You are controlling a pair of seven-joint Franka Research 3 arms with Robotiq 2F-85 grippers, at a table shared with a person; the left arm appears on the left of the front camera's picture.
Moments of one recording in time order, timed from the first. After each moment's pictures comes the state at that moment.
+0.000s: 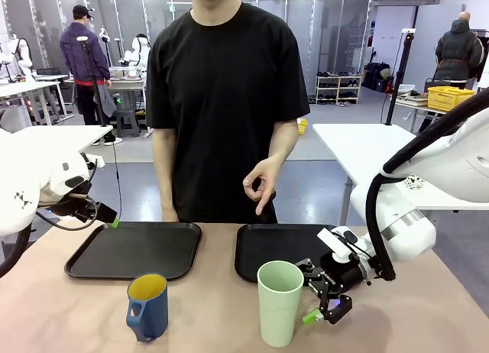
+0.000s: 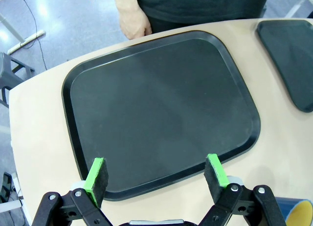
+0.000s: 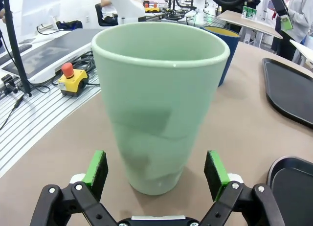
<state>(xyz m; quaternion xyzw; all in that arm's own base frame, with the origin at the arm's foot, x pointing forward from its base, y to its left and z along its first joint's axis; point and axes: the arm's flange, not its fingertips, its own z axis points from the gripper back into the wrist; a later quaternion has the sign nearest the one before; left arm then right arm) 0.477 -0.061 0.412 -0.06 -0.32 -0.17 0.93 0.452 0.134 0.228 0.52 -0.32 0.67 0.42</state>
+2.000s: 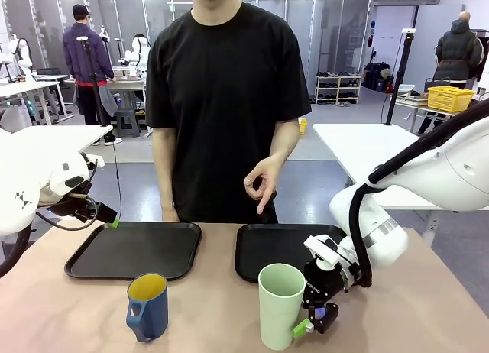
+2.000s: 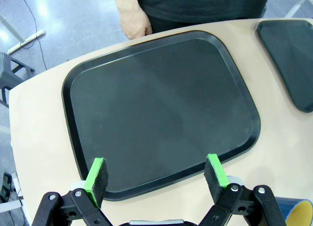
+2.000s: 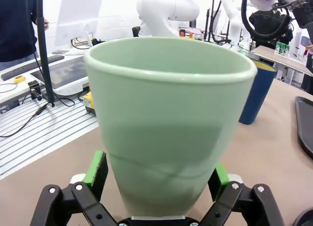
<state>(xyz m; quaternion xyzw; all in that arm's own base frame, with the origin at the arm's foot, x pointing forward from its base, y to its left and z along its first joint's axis) 0.477 -0.061 0.412 -0.06 -0.32 -0.17 0.93 0.448 0.178 0.204 0.60 -0.30 0.67 0.32</state>
